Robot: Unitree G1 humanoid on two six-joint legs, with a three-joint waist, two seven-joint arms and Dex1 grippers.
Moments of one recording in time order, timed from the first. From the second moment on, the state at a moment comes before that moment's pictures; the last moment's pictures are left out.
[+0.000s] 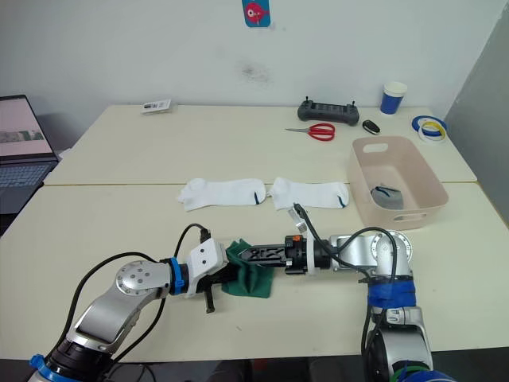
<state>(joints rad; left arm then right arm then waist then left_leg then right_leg) -0.16 0.67 -0.21 -0.21 -0.15 0.32 -0.92 -0.62 -0.13 -0.18 0.12 1.39 1.61 0.10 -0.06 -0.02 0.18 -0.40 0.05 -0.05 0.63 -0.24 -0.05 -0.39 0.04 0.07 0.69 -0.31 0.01</state>
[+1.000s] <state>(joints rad) -0.14 0.69 -0.19 -0.23 -0.17 0.30 -0.95 -0.43 -0.44 0.50 0.00 0.27 0.33 0.94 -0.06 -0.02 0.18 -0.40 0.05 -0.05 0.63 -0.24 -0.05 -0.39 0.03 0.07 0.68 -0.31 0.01</state>
